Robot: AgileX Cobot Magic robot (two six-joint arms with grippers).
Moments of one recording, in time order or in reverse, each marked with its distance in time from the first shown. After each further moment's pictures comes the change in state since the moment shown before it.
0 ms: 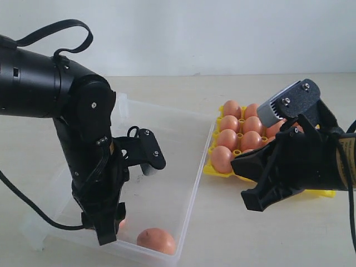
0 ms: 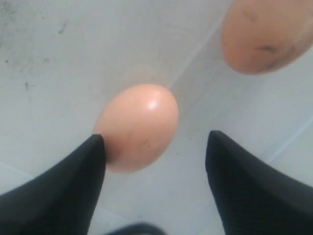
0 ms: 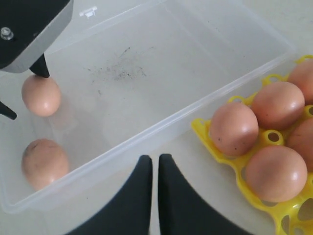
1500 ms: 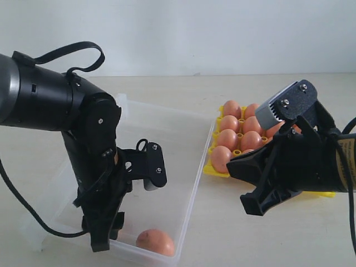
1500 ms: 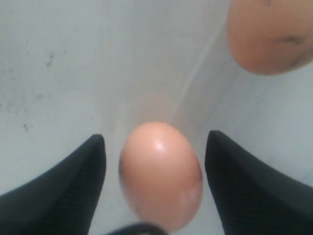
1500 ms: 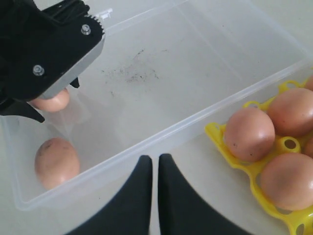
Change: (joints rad) left arm 0.000 0.055 0.023 0.018 -0.084 0.164; right arm 0.000 0.000 0.000 -0.004 -0.043 -0.014
